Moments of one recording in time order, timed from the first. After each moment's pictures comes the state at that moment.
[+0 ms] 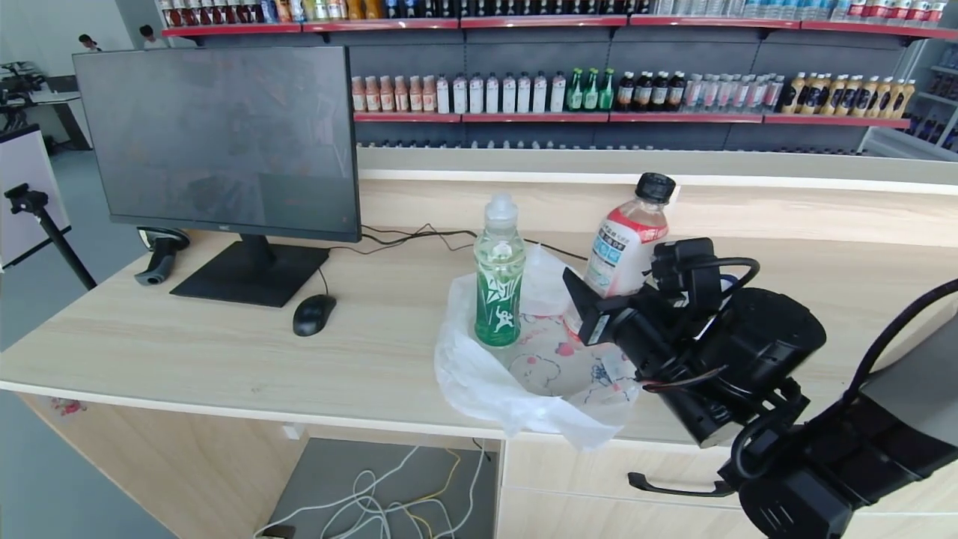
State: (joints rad) left arm 0.00 0.00 0.00 -0.01 0.00 -0.03; right arm 0.60 2.00 -0.65 -1.57 -0.27 0.00
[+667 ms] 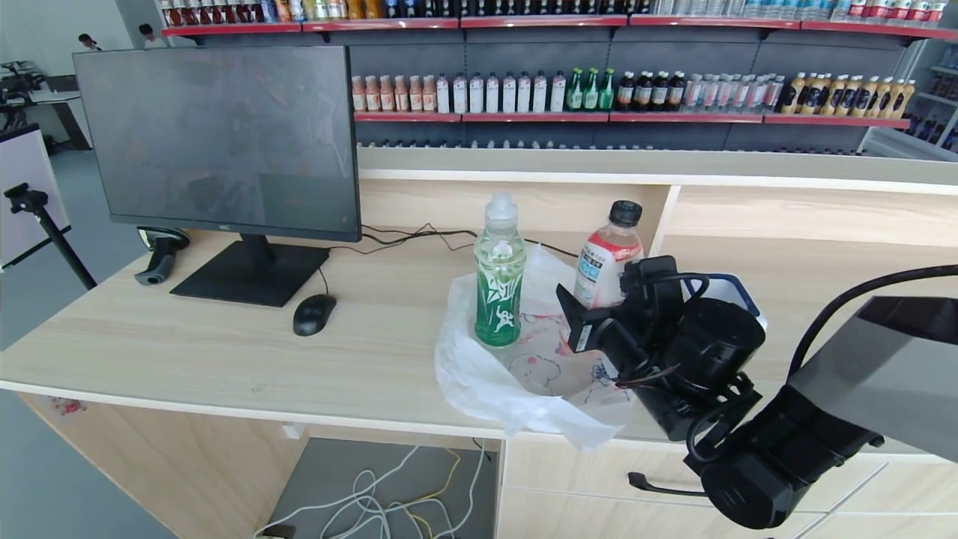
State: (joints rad) left arm 0.00 0.00 0.00 -0.01 0.00 -0.03; right arm 0.56 2.12 -0.72 -1.57 -0.28 -0.03
